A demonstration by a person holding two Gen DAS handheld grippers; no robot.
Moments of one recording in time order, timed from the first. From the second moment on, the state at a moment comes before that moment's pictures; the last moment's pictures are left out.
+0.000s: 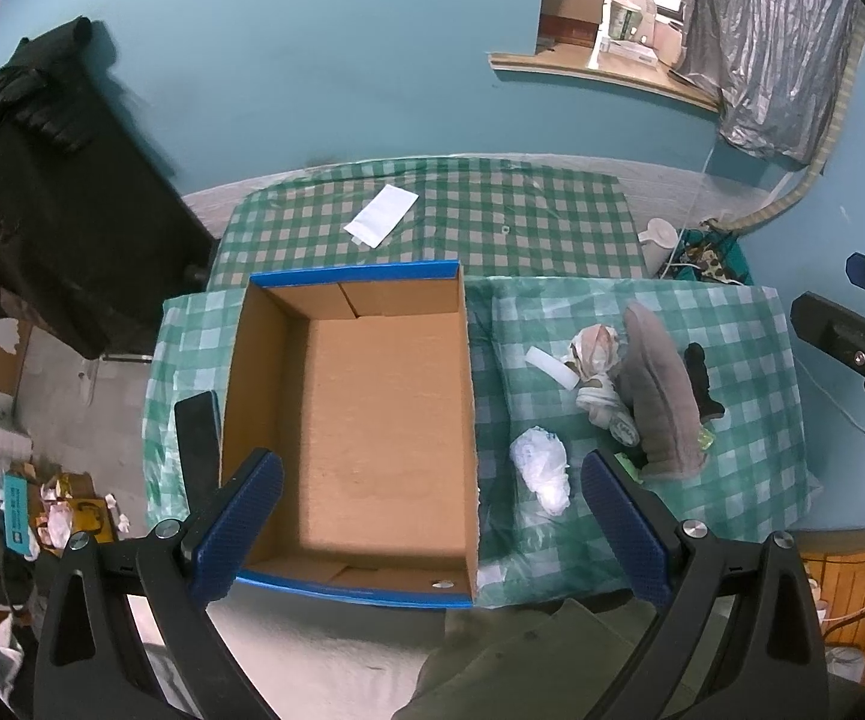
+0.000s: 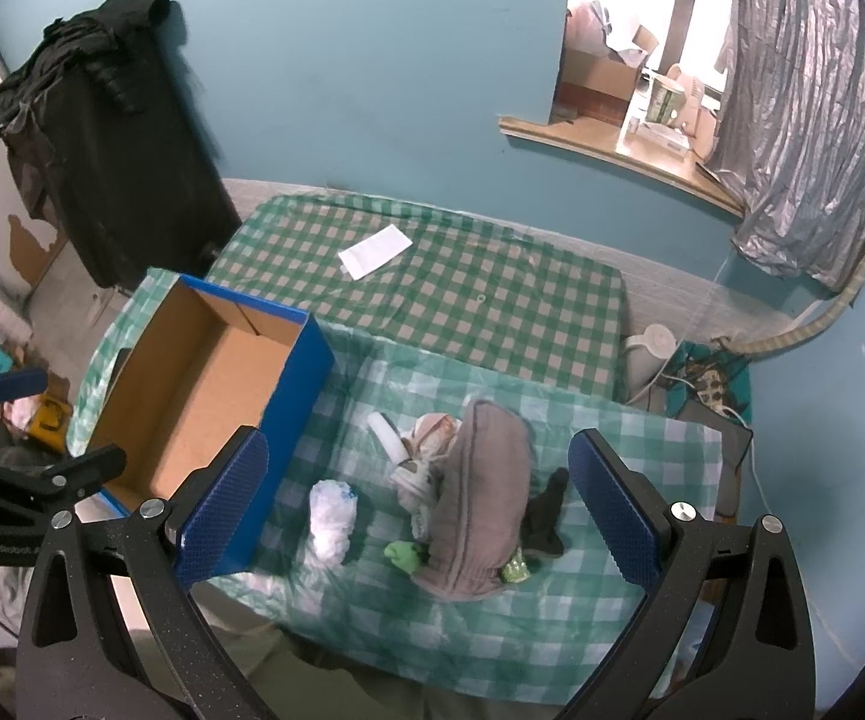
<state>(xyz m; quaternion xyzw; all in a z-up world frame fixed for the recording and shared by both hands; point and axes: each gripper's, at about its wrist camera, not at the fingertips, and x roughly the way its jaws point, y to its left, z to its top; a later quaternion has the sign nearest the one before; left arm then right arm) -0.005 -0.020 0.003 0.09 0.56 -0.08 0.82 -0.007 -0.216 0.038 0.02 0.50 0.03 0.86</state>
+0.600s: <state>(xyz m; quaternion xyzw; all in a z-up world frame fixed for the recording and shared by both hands) -0.003 -0.019 0.003 0.09 0.56 -0.09 0.82 -0.008 -0.213 0.036 0.02 0.50 0.03 0.86</state>
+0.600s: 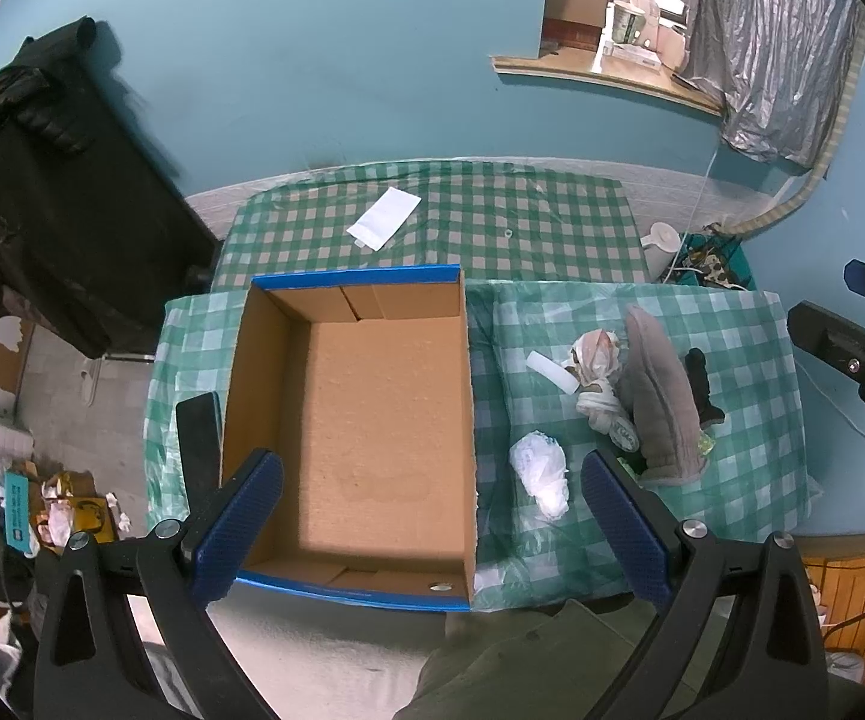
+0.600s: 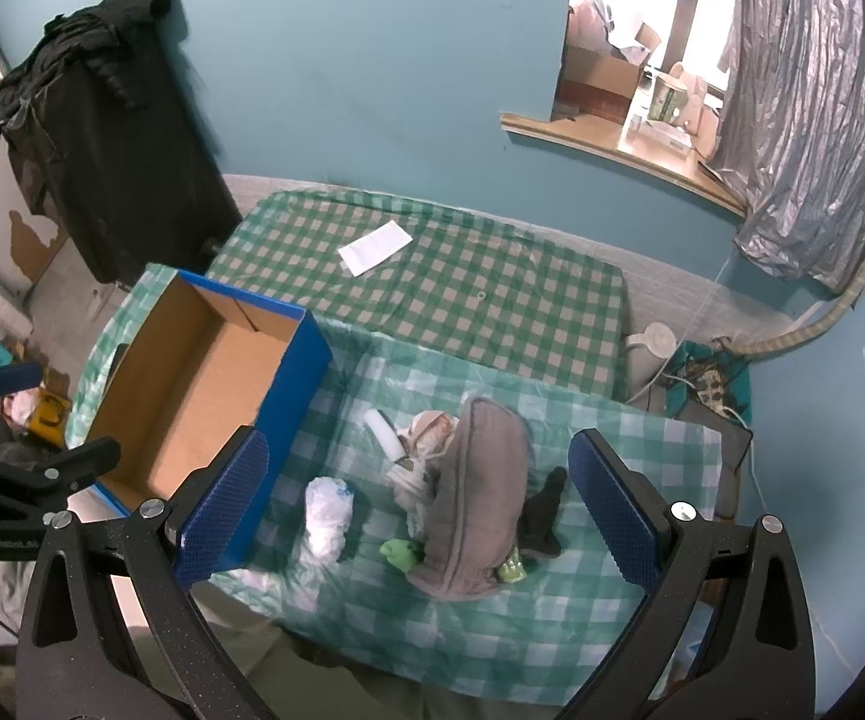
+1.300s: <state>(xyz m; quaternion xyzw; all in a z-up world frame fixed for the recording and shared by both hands) -0.012 -0.048 -0.011 0.10 0.57 -0.09 0.81 -0.014 -0.252 0.014 0.03 0.52 0.01 0.85</state>
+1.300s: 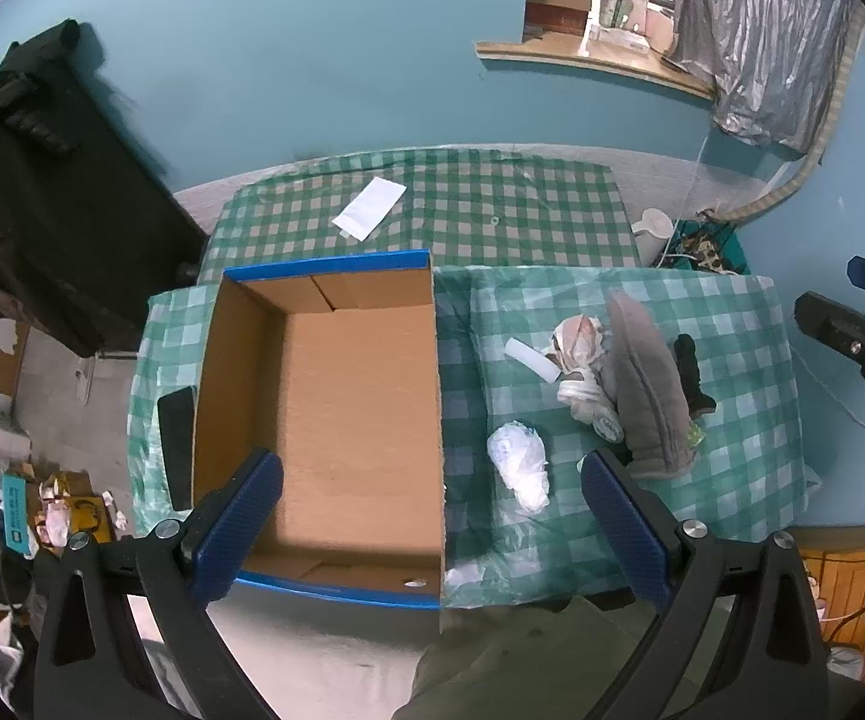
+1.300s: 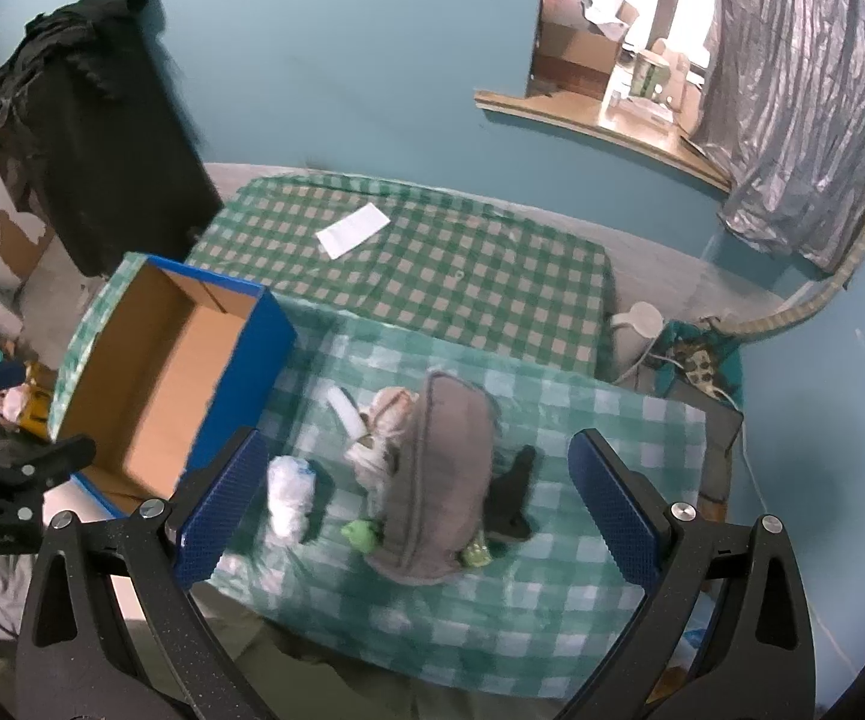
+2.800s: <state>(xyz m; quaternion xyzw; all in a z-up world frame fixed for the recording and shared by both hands) 0.002 -0.149 -0.151 0.15 0.63 -0.09 0.76 -0.002 -0.354 -0.133 0.06 0.62 0.00 0.78</state>
